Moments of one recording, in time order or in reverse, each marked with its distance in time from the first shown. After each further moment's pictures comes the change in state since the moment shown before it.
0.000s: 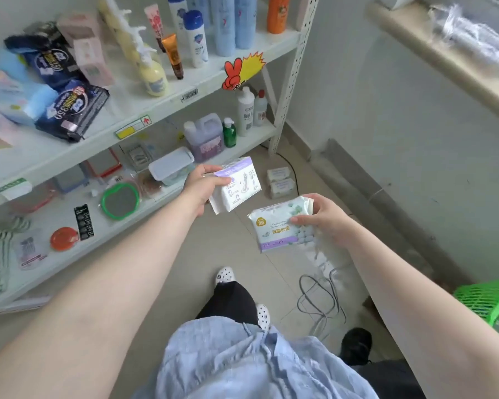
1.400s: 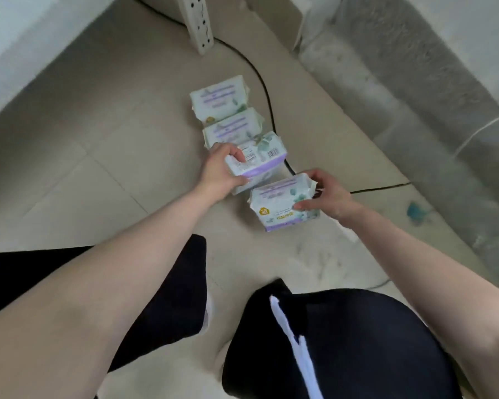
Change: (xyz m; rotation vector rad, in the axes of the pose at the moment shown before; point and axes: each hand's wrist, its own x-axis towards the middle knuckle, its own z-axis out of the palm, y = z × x) left_hand 0.559 -0.382 0.341 0.610 -0.234 0.307; right_hand 0.541 0.437 -0.198 -0.005 0.073 0.146
